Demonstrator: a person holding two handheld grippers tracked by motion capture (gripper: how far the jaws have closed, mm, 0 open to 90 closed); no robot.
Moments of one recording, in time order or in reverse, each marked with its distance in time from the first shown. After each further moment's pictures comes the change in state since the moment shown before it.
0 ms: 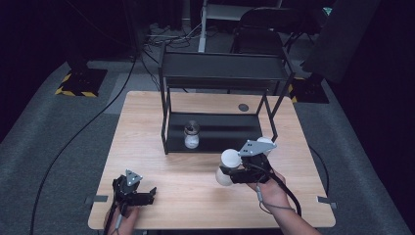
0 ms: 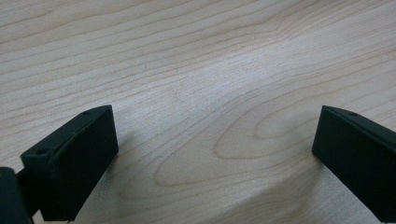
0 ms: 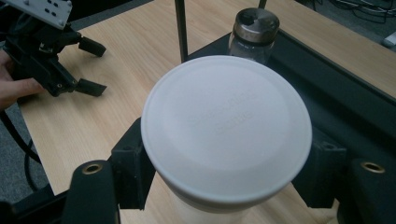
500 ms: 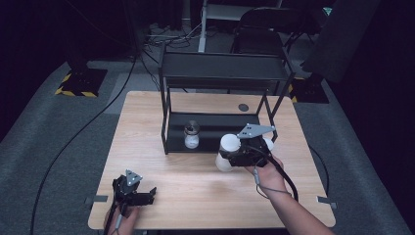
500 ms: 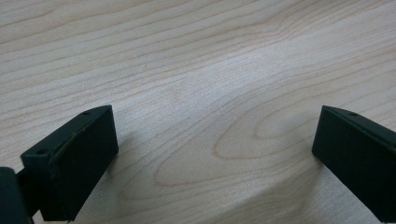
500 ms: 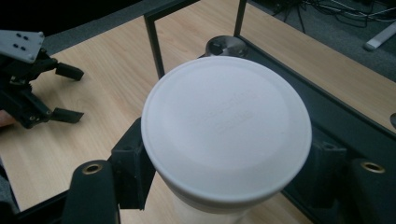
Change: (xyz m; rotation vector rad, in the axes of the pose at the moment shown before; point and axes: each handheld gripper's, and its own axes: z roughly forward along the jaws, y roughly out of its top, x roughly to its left) left arm 0.000 0.000 0.000 0.000 0.000 0.000; right arm -0.021 0.028 0.007 -0.014 -0.041 0.025
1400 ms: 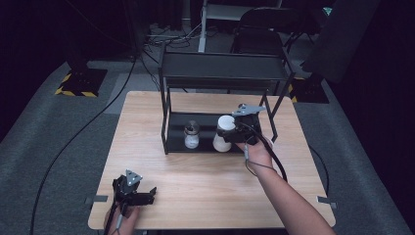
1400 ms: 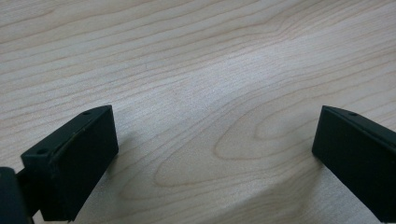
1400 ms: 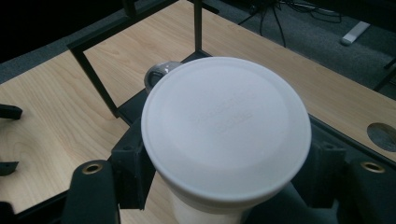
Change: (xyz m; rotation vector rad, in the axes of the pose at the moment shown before) left arm -0.001 0.000 0.000 0.000 0.003 -0.003; right arm -0.038 0.019 0.052 -0.009 -0.065 0.079
